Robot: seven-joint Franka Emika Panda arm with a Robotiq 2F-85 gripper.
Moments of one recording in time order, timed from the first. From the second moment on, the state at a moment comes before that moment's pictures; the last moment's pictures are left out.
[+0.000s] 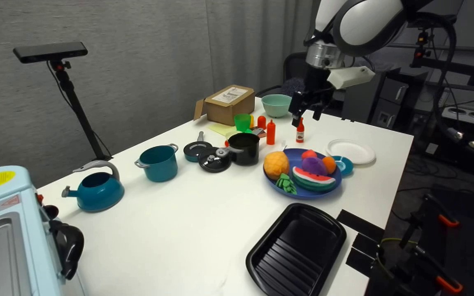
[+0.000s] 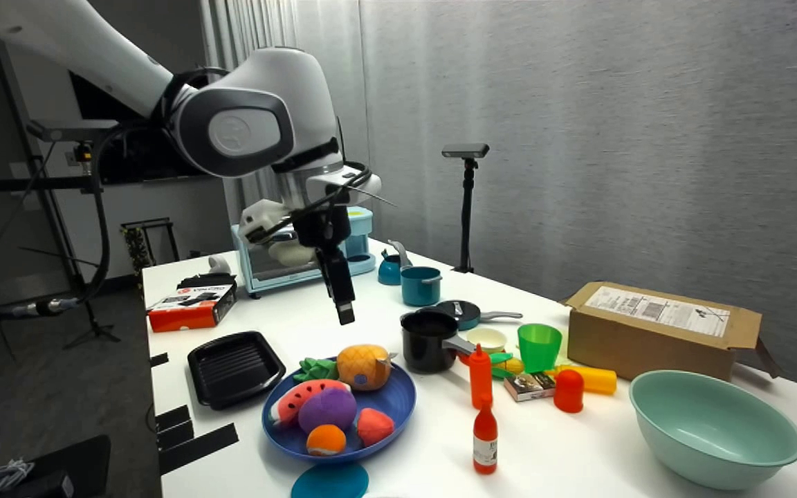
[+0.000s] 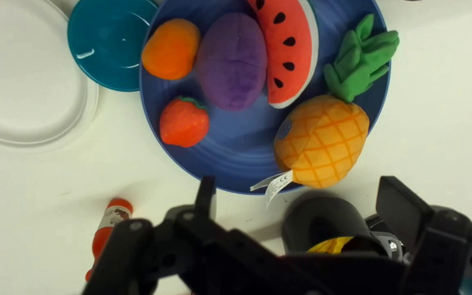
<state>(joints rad) -0.01 0.03 0.01 -2.24 0.03 2.40 0.23</state>
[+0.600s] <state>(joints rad) 0.04 0.28 0.01 -2.10 0.03 2.43 0.51</state>
